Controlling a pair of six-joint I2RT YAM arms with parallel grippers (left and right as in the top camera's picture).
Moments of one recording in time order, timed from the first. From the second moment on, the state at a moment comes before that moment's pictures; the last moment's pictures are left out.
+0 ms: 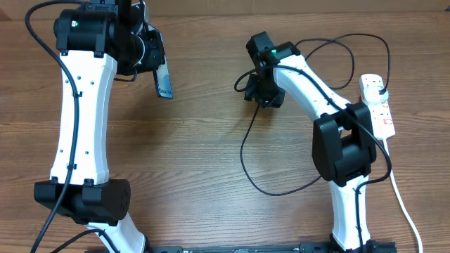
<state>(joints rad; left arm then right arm) -0.10 1.89 2.22 -1.45 0.18 -0.28 0.39 2.27 1.88 -1.08 -0.02 0.64</state>
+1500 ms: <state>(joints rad) -0.10 1.89 2.21 -1.42 0.18 -0.28 0.39 2.27 1.75 -0.94 0.01 0.72</state>
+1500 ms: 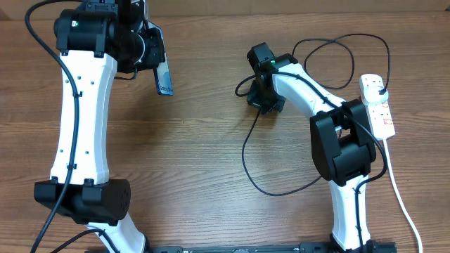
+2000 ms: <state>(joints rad) -0.10 1.89 2.21 -1.42 0.19 -0.28 0.35 2.28 1.77 -0.96 -0.11 0.67</state>
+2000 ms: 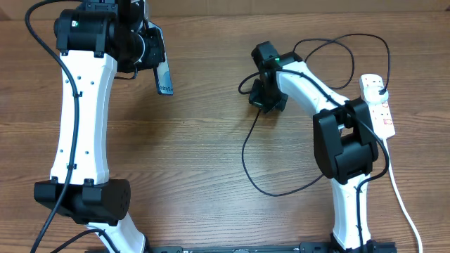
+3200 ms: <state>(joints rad) -0.10 1.90 2.21 -1.22 0.39 -0.25 0.42 1.57 1.74 -1.11 -0.30 0.50</state>
